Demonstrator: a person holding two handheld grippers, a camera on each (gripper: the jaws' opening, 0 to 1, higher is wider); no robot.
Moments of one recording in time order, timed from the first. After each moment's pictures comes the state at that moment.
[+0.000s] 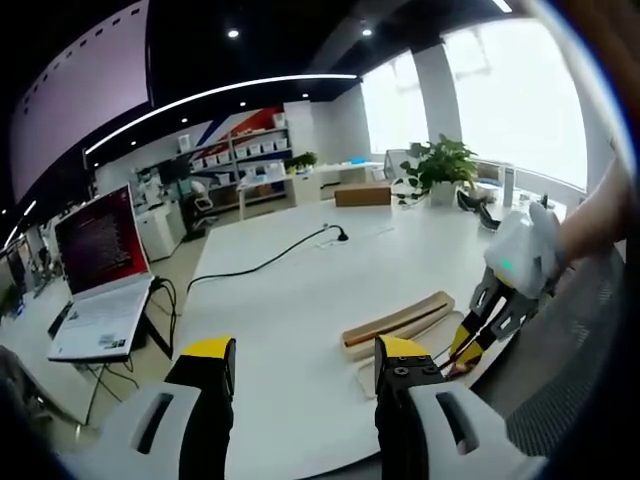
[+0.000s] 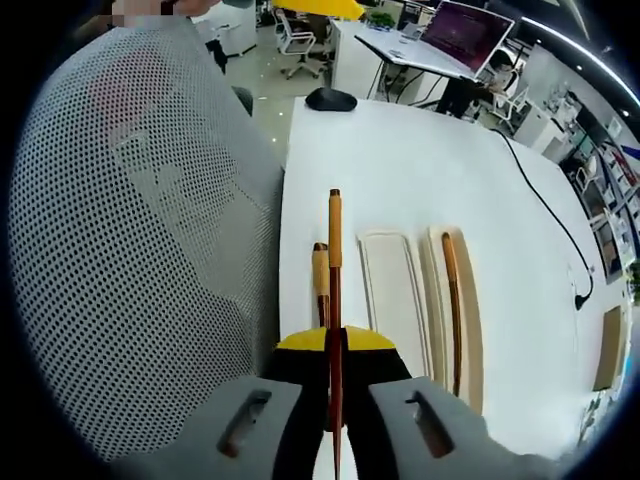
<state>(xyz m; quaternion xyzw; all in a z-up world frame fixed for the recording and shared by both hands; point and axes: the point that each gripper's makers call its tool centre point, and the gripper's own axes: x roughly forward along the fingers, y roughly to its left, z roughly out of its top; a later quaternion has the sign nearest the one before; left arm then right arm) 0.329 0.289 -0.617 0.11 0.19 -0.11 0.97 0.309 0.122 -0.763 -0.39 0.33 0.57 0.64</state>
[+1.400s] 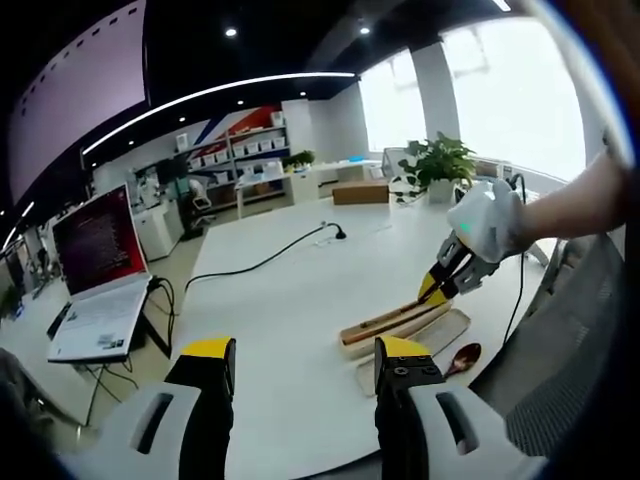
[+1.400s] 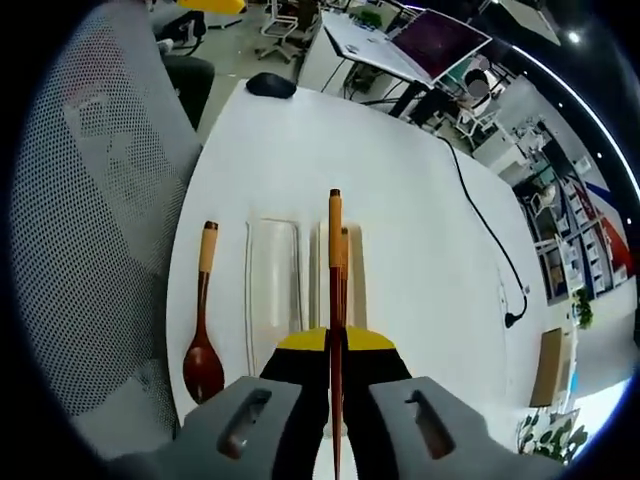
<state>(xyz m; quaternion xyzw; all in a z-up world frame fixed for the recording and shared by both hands) 0.328 0.286 -0.618 0.11 0.20 -0.12 0.97 0.407 0.109 -0.744 -0.48 0.26 0.50 0.67</state>
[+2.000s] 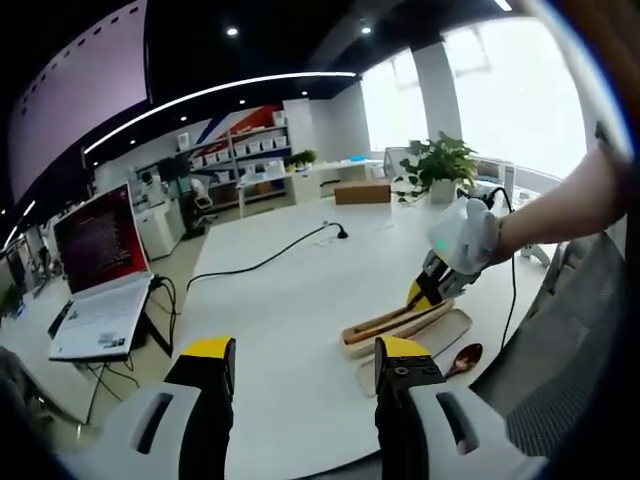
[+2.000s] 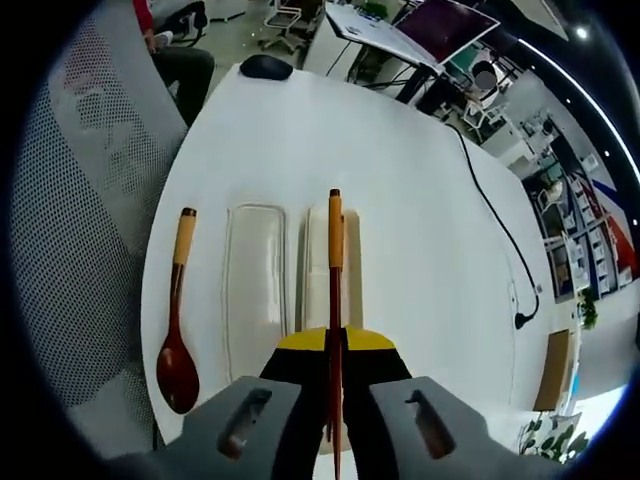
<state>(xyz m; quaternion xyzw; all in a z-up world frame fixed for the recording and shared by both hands) 0.331 0.291 -0.620 0.11 0.20 -0.11 0.97 0.427 0.115 -0.772 -0.48 0.28 0.50 0.66</state>
